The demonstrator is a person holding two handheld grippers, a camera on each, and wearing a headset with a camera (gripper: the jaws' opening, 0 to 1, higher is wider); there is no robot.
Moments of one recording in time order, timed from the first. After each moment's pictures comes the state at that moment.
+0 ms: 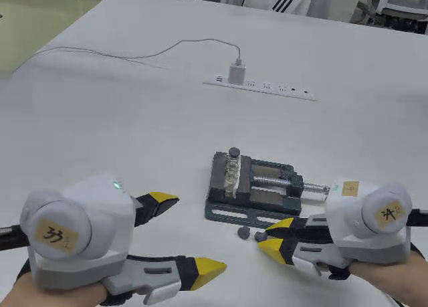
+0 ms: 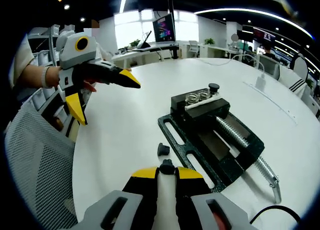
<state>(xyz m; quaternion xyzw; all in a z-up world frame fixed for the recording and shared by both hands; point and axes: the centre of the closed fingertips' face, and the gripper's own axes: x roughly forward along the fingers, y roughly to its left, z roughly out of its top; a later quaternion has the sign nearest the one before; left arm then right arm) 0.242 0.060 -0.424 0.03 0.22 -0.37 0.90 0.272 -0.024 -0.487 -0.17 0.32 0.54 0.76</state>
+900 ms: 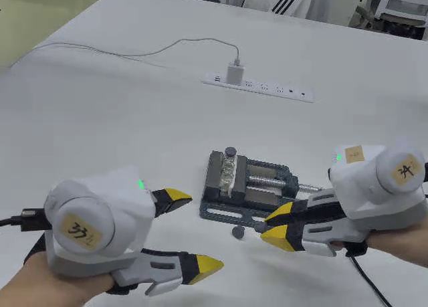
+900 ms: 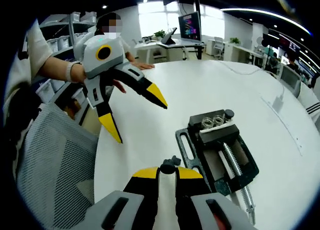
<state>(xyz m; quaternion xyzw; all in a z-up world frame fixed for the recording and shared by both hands) 0.245 0.037 -0.424 0.12 0.20 -0.43 0.87 0.258 -0.019 -0.435 -0.24 0.32 0.62 0.68</state>
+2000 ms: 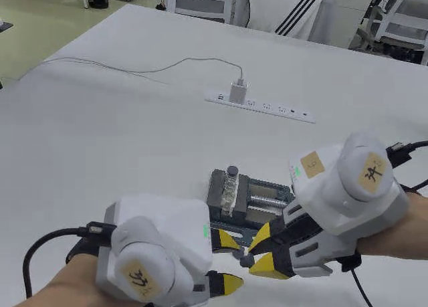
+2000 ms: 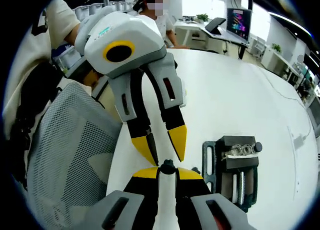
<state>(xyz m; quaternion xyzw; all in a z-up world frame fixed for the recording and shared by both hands) 0.231 -0.005 -0.424 0.25 0.17 -0.52 0.80 0.224 0.000 -0.424 -0.35 0.33 0.68 0.55</state>
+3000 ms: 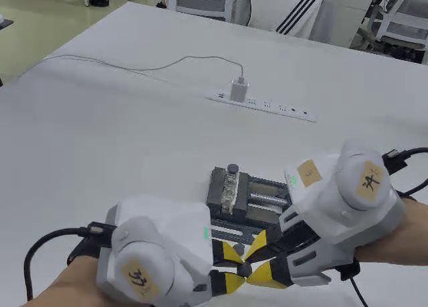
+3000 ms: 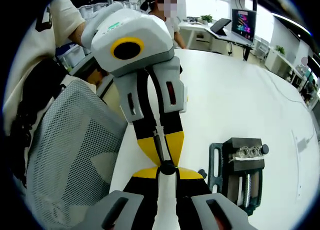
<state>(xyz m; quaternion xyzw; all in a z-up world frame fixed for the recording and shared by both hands) 0.224 -0.009 -0.425 0.20 0.17 -0.52 0.81 0.213 0.000 -0.427 -0.35 0.32 0.70 0.54</state>
